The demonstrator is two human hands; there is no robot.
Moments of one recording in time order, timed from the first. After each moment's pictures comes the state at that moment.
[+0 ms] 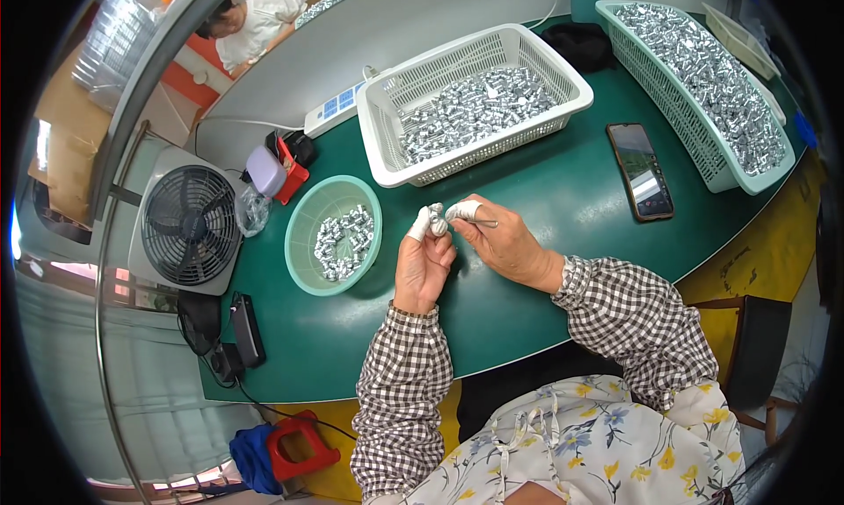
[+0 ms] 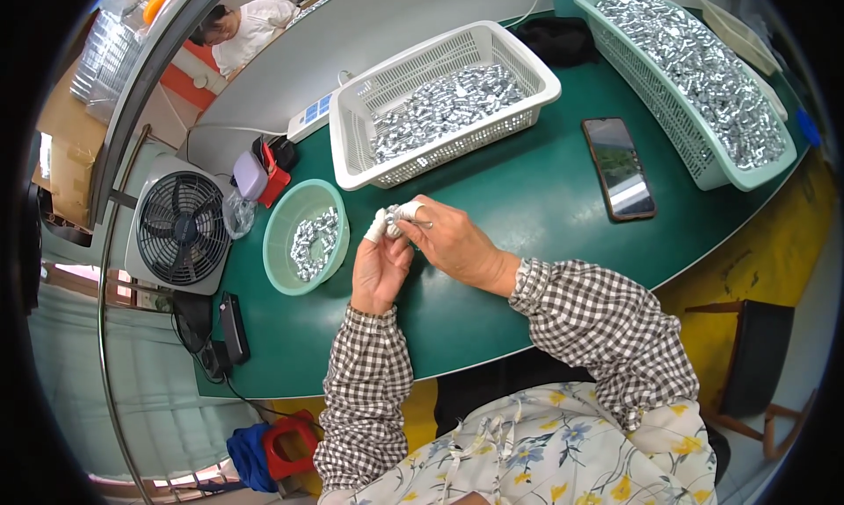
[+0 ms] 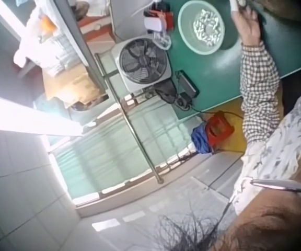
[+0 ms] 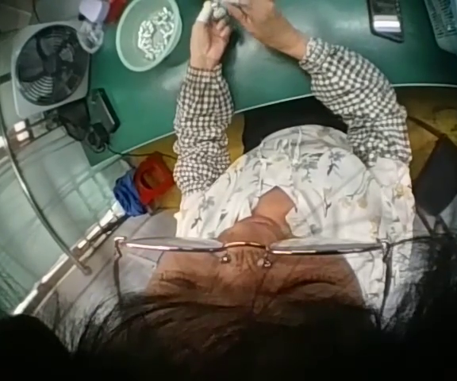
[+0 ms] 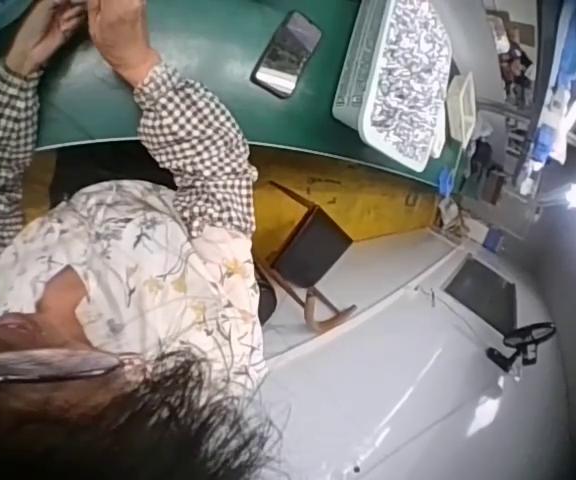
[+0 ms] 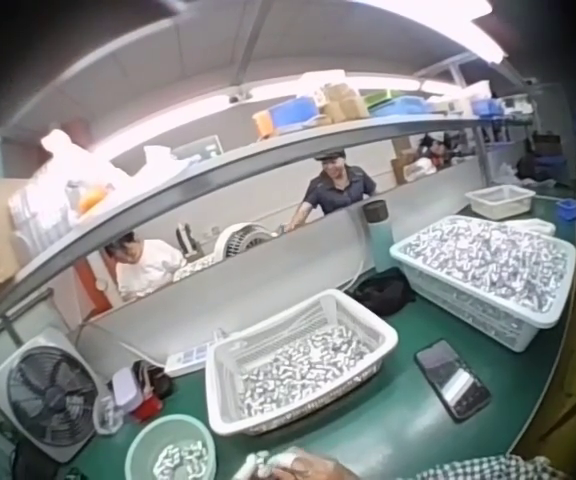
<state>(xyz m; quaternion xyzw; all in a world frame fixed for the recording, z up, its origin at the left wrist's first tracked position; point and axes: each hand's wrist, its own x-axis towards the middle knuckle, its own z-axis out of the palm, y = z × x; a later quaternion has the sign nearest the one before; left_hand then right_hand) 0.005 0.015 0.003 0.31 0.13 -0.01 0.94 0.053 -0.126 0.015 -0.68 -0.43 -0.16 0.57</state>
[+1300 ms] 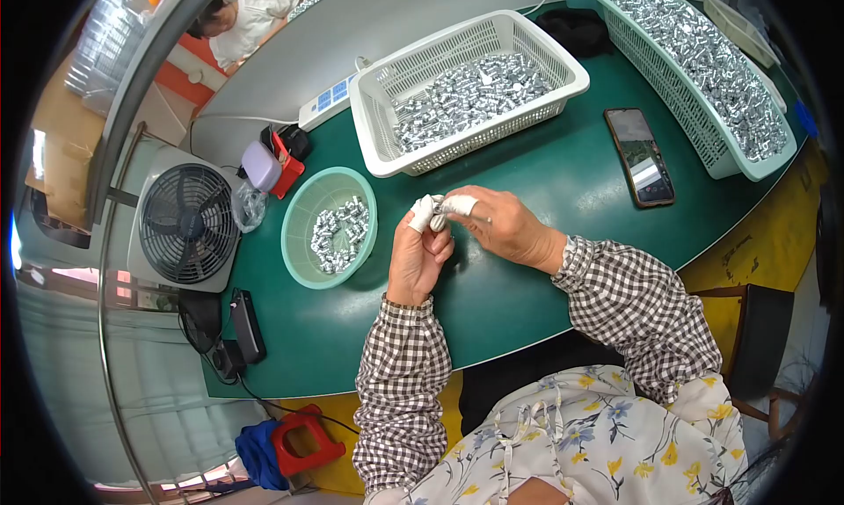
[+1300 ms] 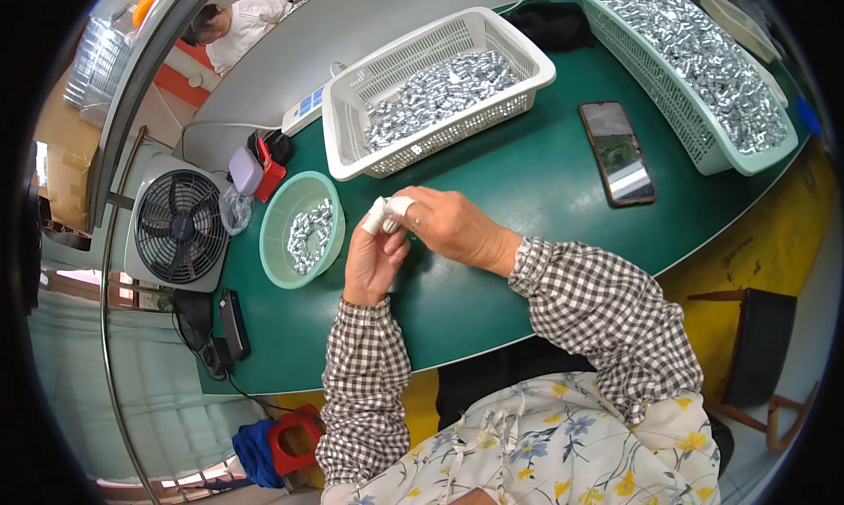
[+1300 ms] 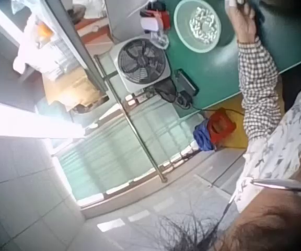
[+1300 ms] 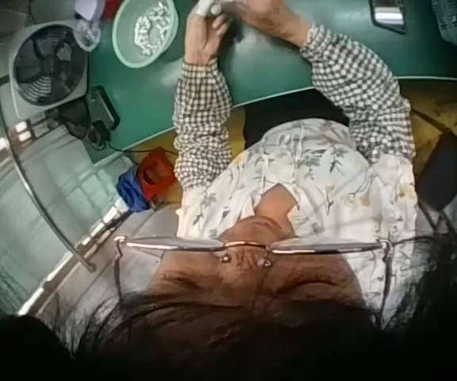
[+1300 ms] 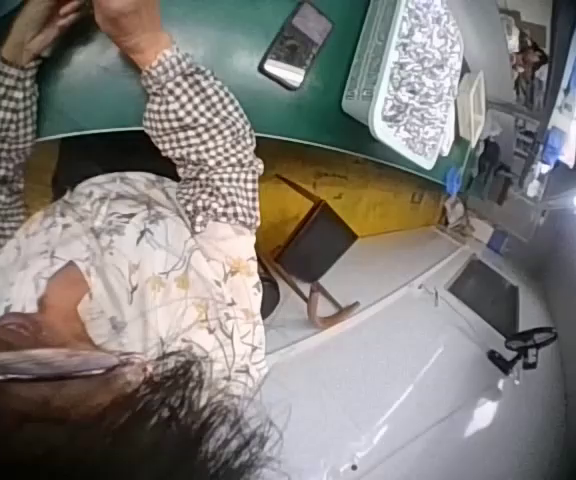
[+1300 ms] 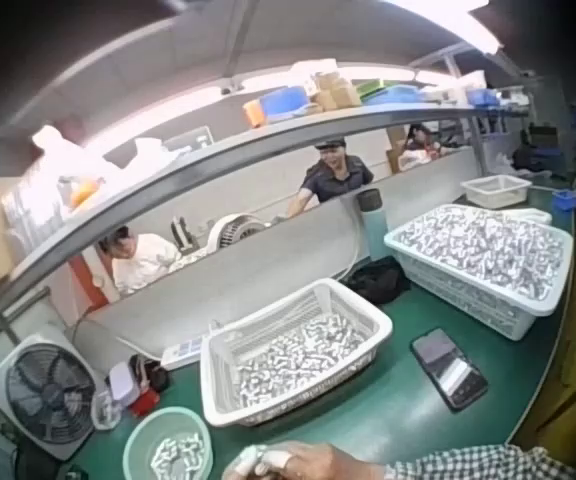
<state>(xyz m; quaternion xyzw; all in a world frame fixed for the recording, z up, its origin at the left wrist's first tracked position) 0.003 0.011 0.018 0.40 0.13 -0.01 0.91 0.066 -0.130 0.018 -0.65 -0.49 -0.20 0.54</state>
